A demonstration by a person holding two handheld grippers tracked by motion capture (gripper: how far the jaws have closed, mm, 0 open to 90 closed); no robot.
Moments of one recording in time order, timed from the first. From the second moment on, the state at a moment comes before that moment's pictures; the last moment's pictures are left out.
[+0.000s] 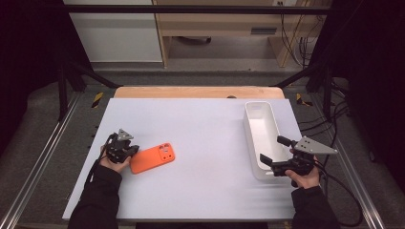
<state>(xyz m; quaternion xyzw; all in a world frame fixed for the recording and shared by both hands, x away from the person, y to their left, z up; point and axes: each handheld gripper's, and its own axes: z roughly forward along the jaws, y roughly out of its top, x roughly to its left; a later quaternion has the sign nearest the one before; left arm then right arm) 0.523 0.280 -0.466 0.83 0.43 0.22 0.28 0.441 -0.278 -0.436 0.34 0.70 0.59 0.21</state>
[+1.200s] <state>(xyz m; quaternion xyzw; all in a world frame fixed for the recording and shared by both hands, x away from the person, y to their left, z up) 0.483 0.281 -0.451 0.81 0.40 0.24 0.36 0.439 -0.279 -0.434 0.34 0.70 0.59 0.21</state>
